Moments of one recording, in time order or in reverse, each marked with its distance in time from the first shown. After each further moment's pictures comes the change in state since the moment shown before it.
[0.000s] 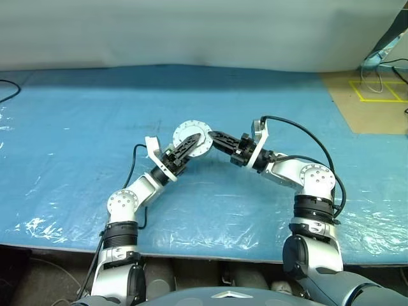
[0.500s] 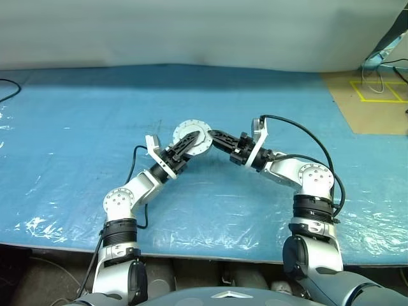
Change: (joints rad) left arm -0.009 0.000 0.030 0.004 -0.102 0.076 0.147; right arm 0.005 -0.004 0.030 -0.004 -0.015 -0.033 0.002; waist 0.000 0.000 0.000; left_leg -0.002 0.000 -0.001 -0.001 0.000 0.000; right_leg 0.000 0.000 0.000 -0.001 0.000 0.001
